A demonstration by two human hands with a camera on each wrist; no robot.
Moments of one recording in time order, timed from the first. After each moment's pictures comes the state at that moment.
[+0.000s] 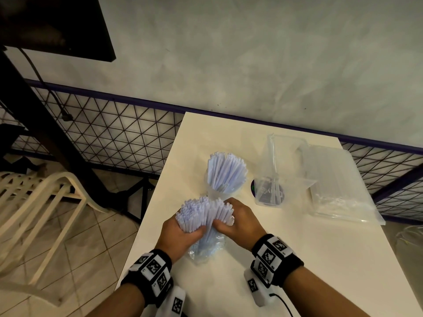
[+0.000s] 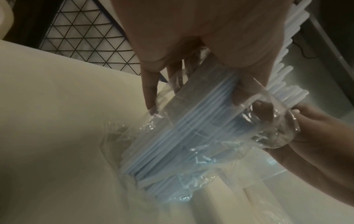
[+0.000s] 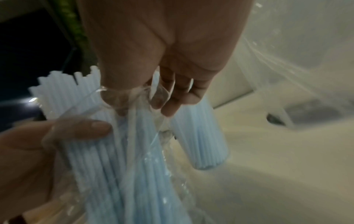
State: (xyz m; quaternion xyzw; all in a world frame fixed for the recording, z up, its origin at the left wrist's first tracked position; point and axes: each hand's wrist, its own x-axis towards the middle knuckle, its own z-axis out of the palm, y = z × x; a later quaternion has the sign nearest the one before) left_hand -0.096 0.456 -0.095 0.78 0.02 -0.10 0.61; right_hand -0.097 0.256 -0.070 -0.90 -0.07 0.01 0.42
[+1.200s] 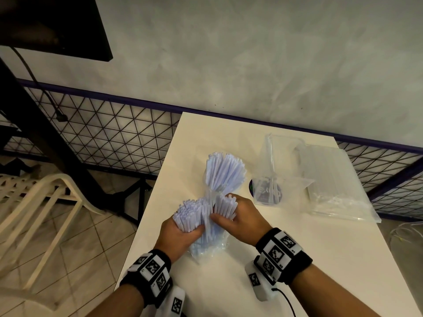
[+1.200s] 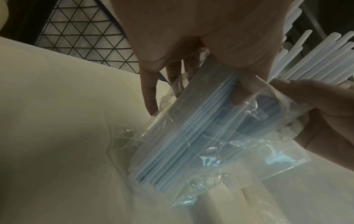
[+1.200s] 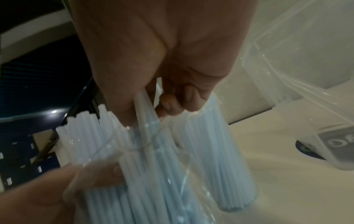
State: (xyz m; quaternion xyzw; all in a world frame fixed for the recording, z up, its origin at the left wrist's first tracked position) left_hand -0.095 0.455 -0.088 0.76 0.02 -0.10 0.64; right_hand -0.093 0.256 -0.037 -0.91 -0.10 0.01 0.39
